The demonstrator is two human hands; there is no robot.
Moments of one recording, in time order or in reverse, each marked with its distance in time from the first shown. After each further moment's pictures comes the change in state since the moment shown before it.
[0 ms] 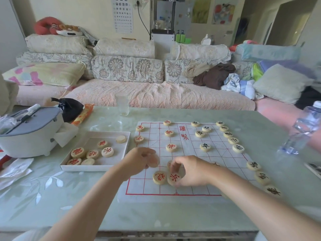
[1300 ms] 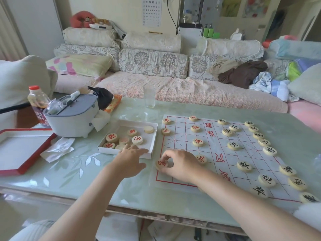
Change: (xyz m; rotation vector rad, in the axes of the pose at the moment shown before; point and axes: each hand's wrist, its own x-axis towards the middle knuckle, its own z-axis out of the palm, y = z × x) left_hand -0.044 -0.079 -0.072 0.763 0.089 0.062; right_hand 0.056 -0.081 0.072 -0.086 0.218 -0.133
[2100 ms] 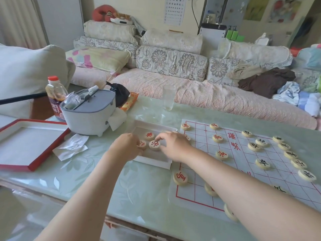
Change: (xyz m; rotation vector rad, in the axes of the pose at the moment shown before) left_hand 0.042 -0.068 -0.041 -0.030 0.130 -0.253; right_hand 0.130 -0.047 0.017 -0.145 0.026 -0.158
